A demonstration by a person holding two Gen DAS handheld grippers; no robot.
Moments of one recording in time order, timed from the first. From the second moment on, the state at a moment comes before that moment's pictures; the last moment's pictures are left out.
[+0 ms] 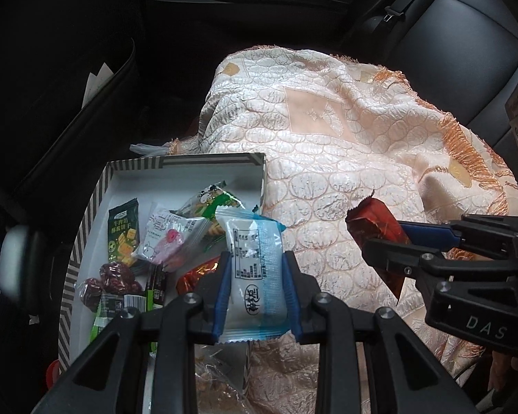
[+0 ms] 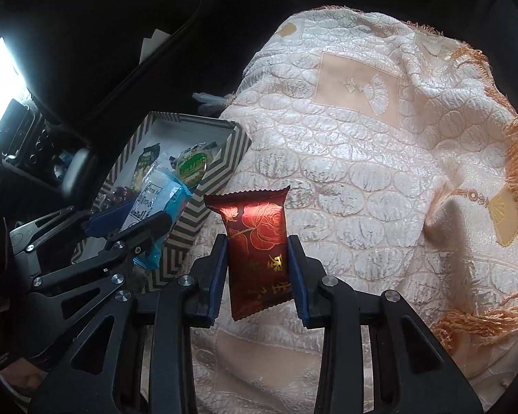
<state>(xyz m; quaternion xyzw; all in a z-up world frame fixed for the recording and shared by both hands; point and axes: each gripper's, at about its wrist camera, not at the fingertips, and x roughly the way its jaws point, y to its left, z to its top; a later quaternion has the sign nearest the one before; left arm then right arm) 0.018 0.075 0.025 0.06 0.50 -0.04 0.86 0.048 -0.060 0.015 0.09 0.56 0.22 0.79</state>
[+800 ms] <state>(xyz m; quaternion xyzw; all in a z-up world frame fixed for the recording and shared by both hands) 0.006 0.138 0.022 0.04 0.51 0.01 0.86 0.036 0.009 0.021 0.06 0.57 0.26 0.78</state>
